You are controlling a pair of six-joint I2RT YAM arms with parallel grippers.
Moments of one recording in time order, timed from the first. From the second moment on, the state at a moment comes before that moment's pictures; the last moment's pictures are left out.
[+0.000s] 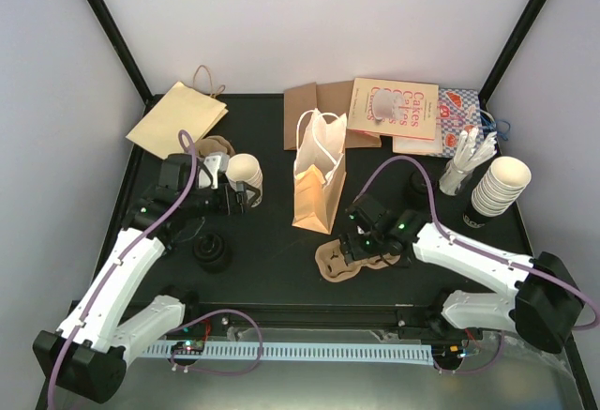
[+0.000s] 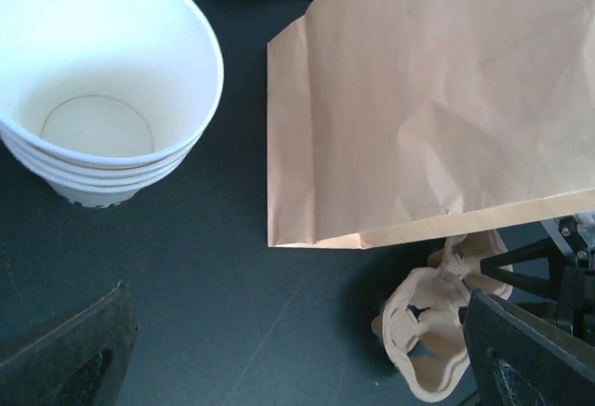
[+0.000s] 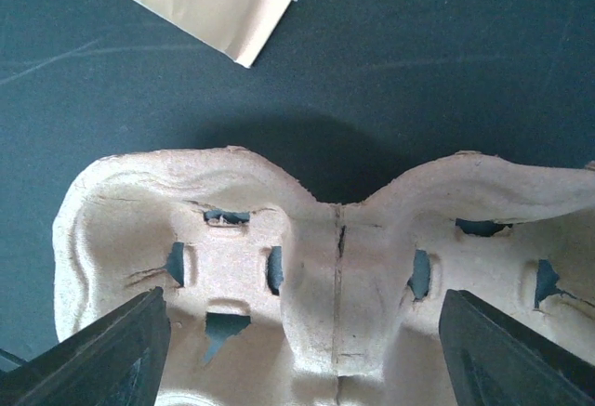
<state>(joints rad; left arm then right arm) -0.29 0.90 0.88 -0.72 0.39 -0.41 0.86 1.20 0.74 -0.72 0.02 0.54</state>
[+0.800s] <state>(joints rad) -0.29 0.93 0.88 -0.59 0.53 -0.35 0.76 1.12 0.87 -0.86 0.18 0.49</state>
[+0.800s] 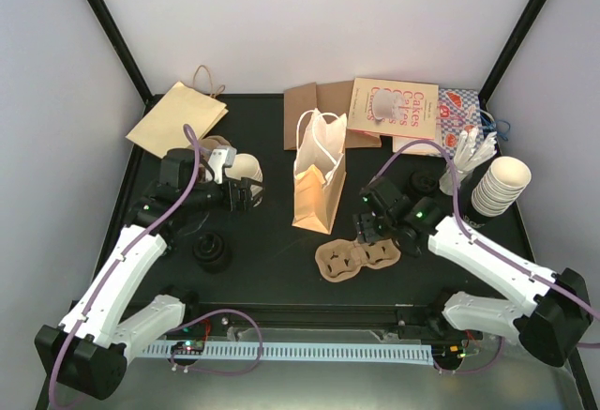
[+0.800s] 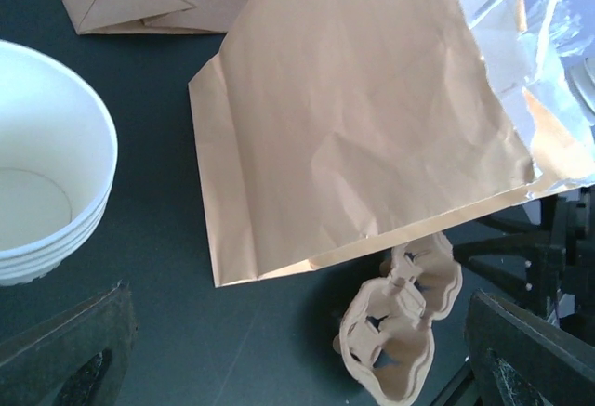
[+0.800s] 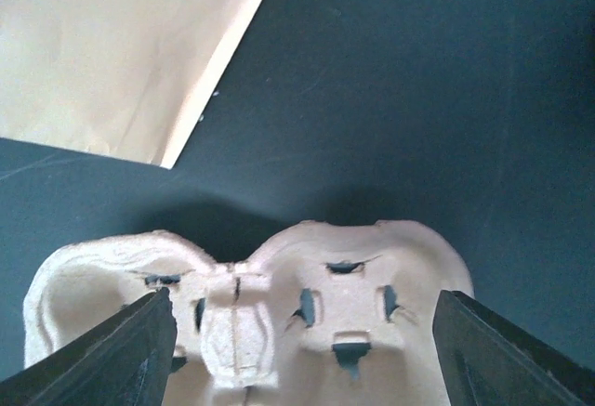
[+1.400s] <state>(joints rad) -0.32 0.94 0.87 -0.54 0.61 -0.32 0.87 1.28 0.72 -0.72 0.11 0.54</state>
